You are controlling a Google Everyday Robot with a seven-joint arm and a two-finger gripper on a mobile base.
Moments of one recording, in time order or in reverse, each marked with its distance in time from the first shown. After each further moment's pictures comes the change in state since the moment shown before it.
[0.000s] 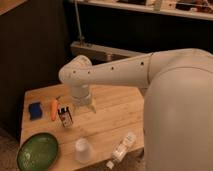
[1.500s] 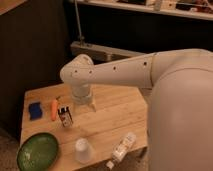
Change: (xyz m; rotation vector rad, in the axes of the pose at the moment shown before) arm -0.012 -0.001 -0.012 -0.034 -0.053 0.008
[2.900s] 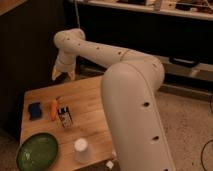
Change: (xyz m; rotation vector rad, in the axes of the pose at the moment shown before) arm -0.173 0.137 -0.016 -0.291 -0.105 -0.190
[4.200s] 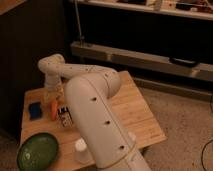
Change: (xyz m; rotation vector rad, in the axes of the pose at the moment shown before) arm 0.020 0.023 0.168 0.076 0.179 -0.044
